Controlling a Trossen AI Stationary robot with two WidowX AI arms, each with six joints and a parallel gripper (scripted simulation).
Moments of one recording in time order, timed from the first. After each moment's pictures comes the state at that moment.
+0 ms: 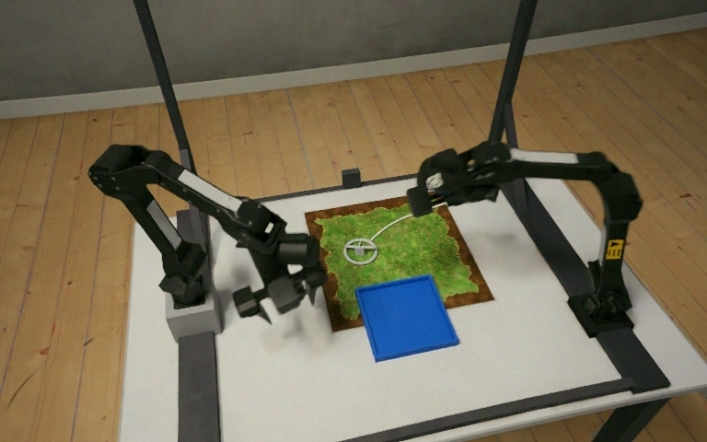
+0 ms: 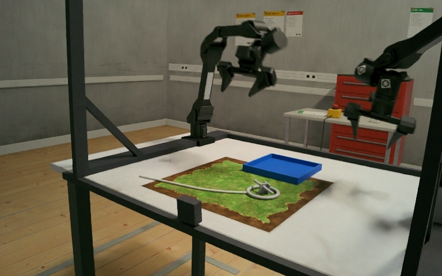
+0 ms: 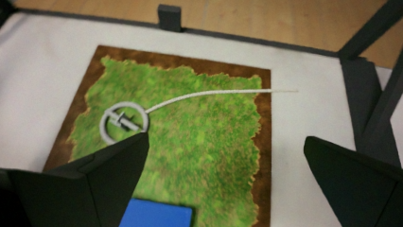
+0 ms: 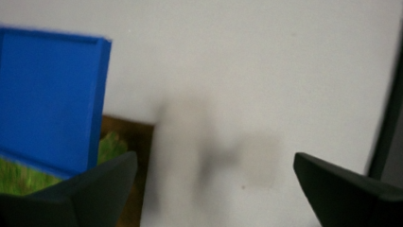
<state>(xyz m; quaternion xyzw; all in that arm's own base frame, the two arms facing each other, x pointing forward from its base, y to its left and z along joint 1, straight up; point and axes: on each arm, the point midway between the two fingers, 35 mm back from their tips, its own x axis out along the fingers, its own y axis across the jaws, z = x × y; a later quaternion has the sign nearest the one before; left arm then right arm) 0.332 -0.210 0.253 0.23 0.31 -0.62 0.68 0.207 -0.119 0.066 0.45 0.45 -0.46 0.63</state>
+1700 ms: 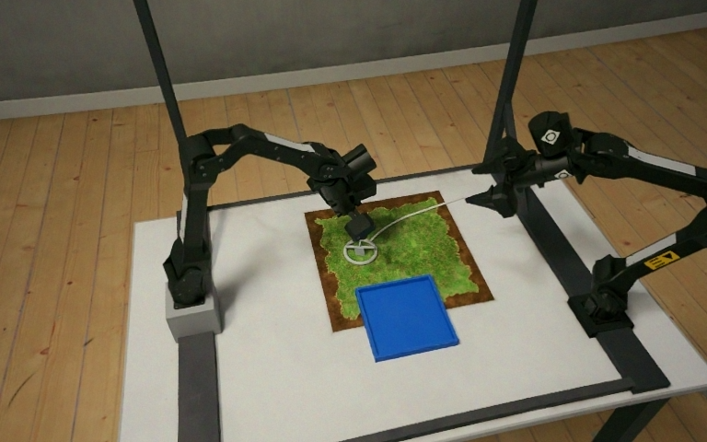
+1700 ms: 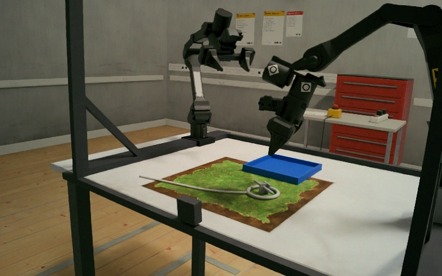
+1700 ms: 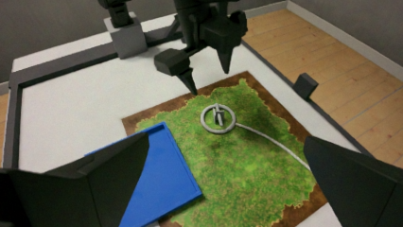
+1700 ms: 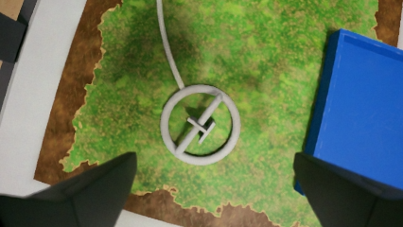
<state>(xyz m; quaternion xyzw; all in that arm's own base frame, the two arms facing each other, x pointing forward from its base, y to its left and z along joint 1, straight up) 0.270 -0.162 0.309 0.07 0.27 -0.24 0.93 0.392 0.094 0.053 -0.07 0.57 0.10 0.81</state>
